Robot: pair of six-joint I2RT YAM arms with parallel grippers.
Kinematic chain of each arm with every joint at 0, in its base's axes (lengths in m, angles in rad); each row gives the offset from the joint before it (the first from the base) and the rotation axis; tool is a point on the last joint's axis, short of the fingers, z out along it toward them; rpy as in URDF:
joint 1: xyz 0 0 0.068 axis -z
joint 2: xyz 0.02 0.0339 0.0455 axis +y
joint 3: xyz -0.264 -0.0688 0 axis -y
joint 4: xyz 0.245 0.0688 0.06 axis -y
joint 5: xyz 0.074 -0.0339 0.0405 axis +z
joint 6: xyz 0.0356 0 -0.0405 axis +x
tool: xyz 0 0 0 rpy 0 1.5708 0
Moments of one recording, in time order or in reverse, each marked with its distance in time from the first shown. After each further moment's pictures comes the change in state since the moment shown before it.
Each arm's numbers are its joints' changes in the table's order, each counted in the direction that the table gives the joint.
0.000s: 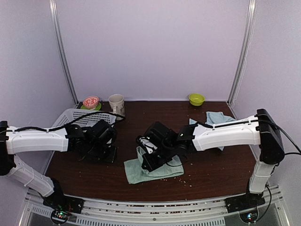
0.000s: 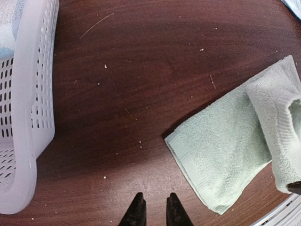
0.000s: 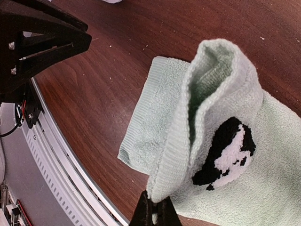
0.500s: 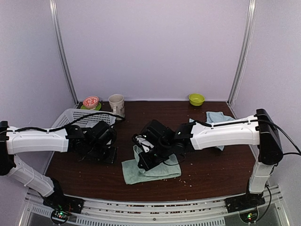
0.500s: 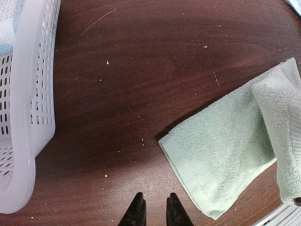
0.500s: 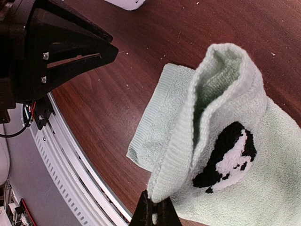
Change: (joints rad) left arm 0.000 0.000 -0.011 -0.001 0.002 -0.005; right arm -0.015 0.019 0.062 -0.023 0.005 -0.003
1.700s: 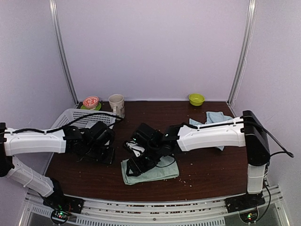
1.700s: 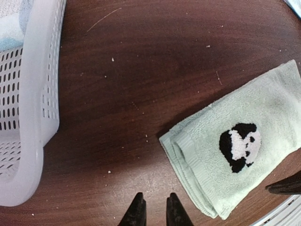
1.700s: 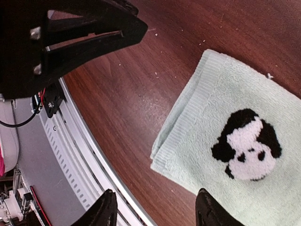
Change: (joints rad) left arm 0.000 -0.027 -0.019 -0.006 0.005 -0.013; right arm -0.016 0.150 0.147 -0.046 0.129 -0.013
